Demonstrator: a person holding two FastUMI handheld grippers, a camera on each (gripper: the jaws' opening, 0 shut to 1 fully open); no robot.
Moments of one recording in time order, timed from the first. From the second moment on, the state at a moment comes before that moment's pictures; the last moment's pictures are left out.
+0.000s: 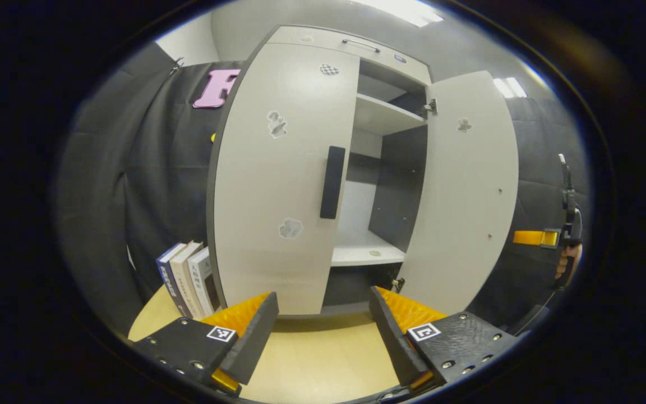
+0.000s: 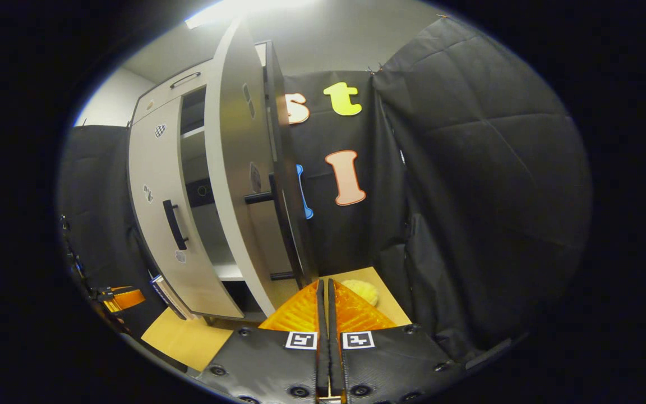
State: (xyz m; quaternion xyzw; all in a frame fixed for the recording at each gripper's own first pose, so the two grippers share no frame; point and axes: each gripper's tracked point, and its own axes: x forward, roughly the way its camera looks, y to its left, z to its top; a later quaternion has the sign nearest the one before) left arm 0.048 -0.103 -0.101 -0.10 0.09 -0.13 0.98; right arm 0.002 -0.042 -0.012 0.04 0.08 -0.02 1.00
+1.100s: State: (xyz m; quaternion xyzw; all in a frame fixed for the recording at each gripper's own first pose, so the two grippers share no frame) left arm 0.235 -0.138 0.013 -0.05 -0.01 -0.08 1.00; right arm -0.032 -0.147 0.024 0.01 0.02 -0.19 0.98
